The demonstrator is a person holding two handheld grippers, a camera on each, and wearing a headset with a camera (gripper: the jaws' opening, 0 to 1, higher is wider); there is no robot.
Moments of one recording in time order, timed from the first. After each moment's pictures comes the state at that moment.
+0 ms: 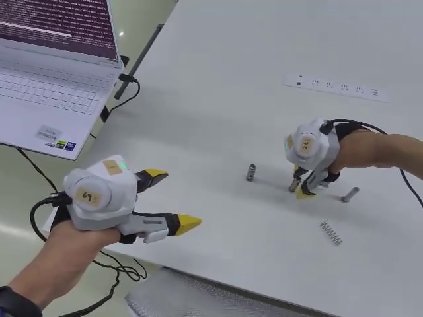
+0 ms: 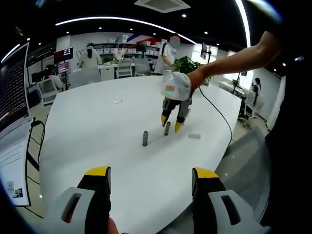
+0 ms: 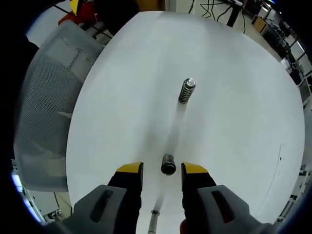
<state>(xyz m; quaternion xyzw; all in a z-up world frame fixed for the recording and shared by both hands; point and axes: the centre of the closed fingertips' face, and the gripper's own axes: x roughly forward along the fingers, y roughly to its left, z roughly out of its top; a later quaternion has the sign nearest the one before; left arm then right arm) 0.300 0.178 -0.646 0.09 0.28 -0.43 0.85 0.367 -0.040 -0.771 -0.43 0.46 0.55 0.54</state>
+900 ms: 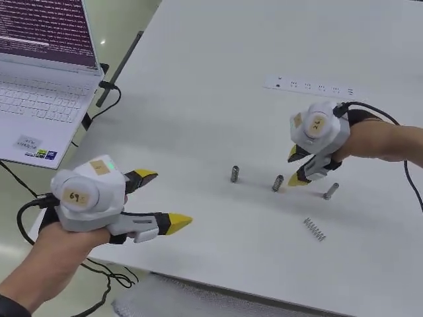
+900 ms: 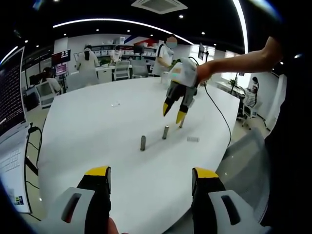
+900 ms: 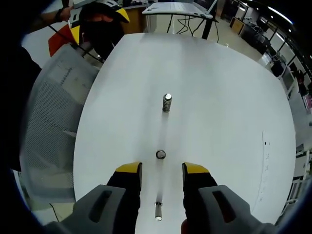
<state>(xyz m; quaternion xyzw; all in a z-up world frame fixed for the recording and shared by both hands) 0.302 0.162 -0.637 0.09 0.27 -0.44 0.85 0.370 -0.051 -0.714 -0.37 0.43 0.53 0.63</state>
